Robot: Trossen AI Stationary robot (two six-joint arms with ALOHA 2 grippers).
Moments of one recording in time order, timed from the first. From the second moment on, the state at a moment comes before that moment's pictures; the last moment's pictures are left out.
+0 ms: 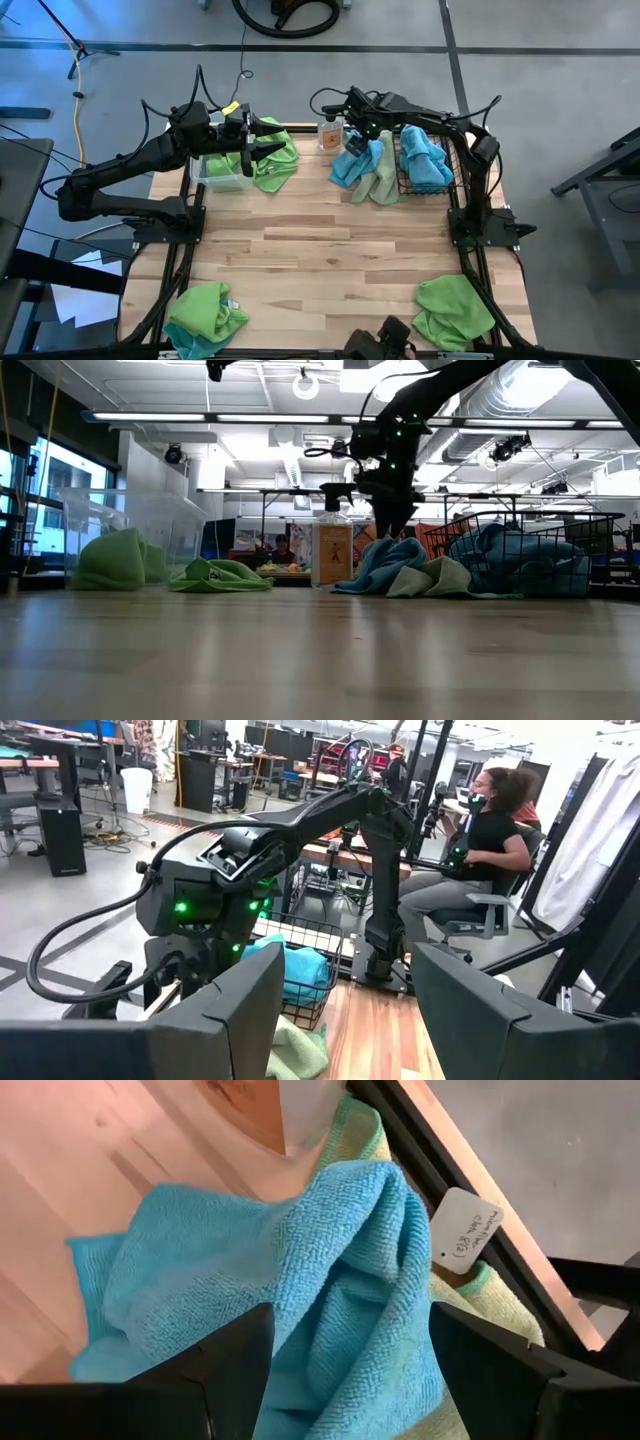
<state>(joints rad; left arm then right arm) 0.41 0.98 1.01 -0.06 0.24 -0.14 -0.62 1.94 1.64 -0.97 0.10 0.01</state>
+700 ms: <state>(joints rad) 0.41 0.98 1.01 -0.06 0.24 -0.16 -0.61 1.94 1.43 -0.84 0.12 -0.02</state>
